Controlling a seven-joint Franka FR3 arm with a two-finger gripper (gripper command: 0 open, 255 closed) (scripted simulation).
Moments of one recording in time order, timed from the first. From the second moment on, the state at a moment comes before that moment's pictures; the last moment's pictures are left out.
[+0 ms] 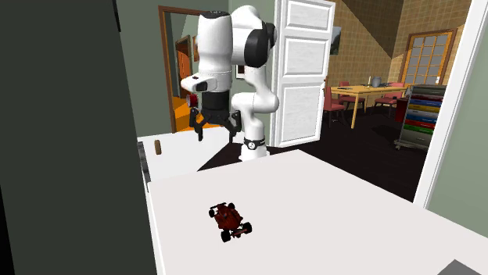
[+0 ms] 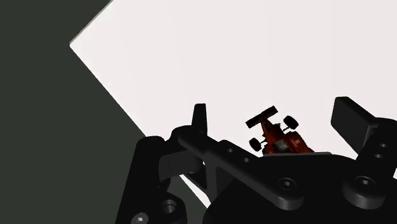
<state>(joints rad) 0.09 0.07 -0.03 -1.90 -0.09 1.83 -0.09</state>
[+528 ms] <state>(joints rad) 0.13 0.38 0.01 -1.63 -0.11 1.82 -0.14</state>
